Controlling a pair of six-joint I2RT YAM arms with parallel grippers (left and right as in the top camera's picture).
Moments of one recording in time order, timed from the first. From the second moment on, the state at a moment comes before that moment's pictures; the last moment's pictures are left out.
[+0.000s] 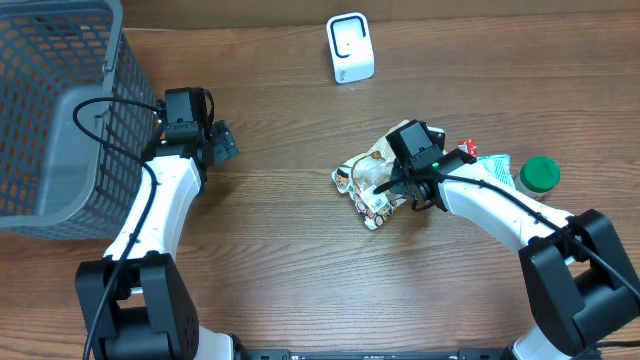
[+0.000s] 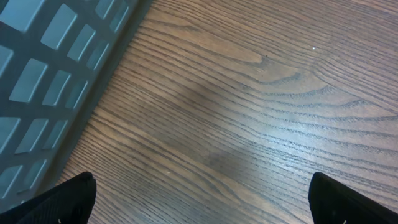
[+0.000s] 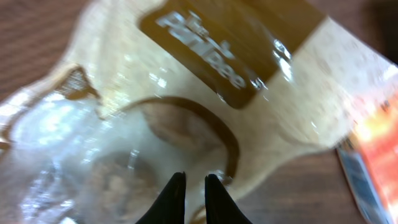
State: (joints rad) left arm 0.08 1.66 1.14 -0.53 -0.30 -0.31; right arm 0.51 1.80 1.09 -0.50 0.16 0.67
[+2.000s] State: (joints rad) left arm 0.08 1.66 1.14 -0.53 -0.30 -0.31; right arm 0.64 1.86 1.36 -0.67 -0.12 0.67
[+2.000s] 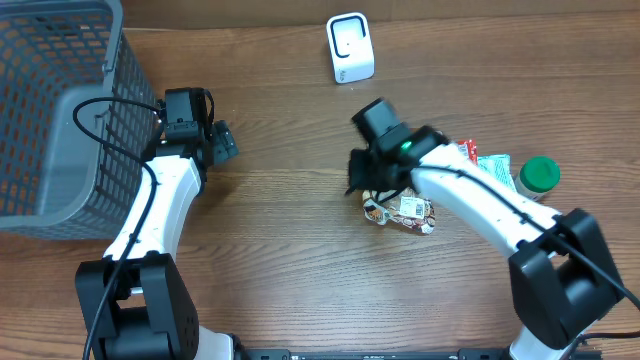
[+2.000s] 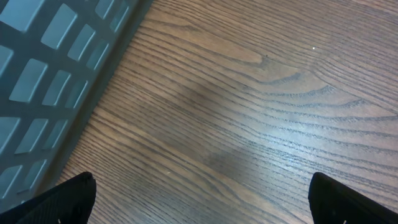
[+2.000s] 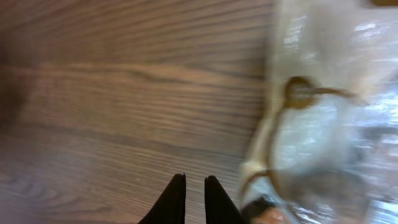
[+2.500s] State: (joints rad) left arm 0.08 1.66 1.14 -0.53 -0.30 -0.31; right arm 0.67 1.86 1.23 -0.64 0.03 0.67
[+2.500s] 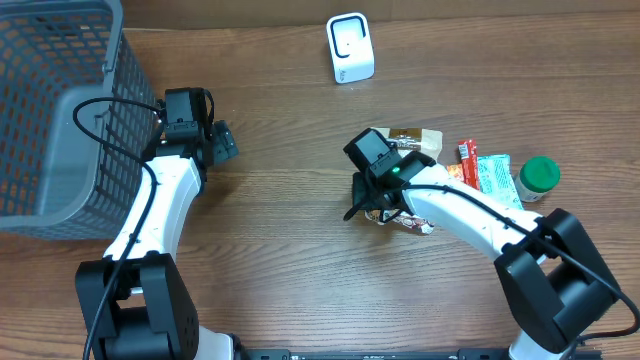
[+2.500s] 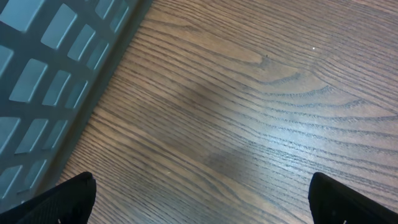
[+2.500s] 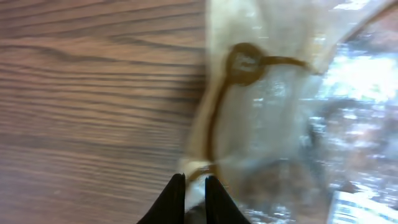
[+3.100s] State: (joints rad) left arm 0.08 1.66 1.14 -0.53 -0.30 -0.31; right arm 0.55 1.86 1.18 -0.70 0.10 0.67
